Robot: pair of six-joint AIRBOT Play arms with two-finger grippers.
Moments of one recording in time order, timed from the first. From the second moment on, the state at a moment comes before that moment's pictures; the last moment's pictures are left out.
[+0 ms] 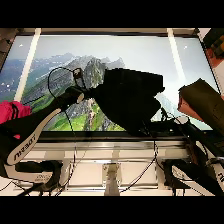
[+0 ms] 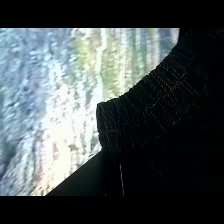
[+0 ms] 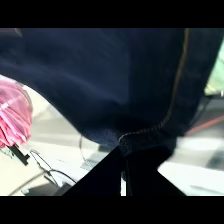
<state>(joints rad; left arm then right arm) -0.45 -1.55 1.06 1.72 -0.48 -2.34 0.04 -1.08 0.38 -0.55 0.92 1.57</state>
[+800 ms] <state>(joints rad) -0.62 -1.49 0.97 1.88 -0.61 -2.82 -0.05 -1.37 0.84 -0.72 0.92 1.56</state>
